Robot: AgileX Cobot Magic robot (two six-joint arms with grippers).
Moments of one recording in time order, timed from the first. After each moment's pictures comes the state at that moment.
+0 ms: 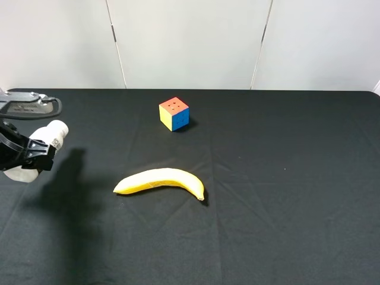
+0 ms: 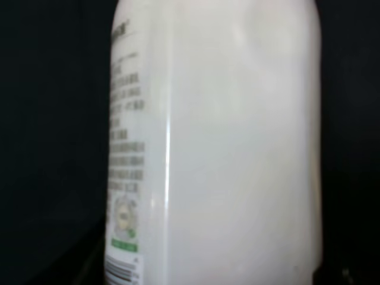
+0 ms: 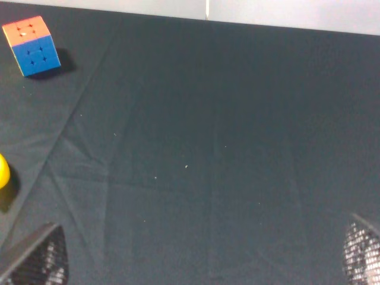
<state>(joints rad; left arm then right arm) -0.03 1.48 -0.55 -0.07 0.22 0.15 0.11 0.00 -0.49 0.10 1.03 -0.07</state>
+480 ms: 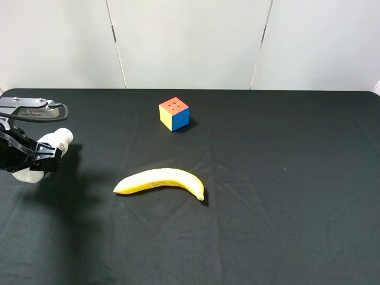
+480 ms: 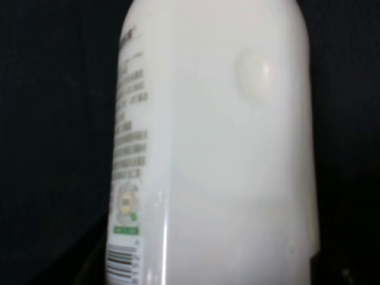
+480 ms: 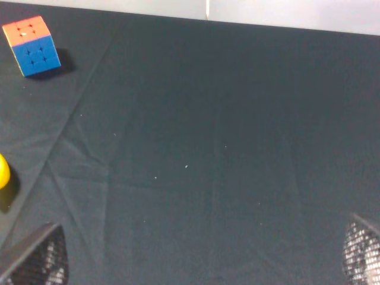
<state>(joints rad) -0.03 1.56 -0.55 -0.07 0.14 0.15 0.11 0.00 -0.49 0.10 1.03 -0.07</state>
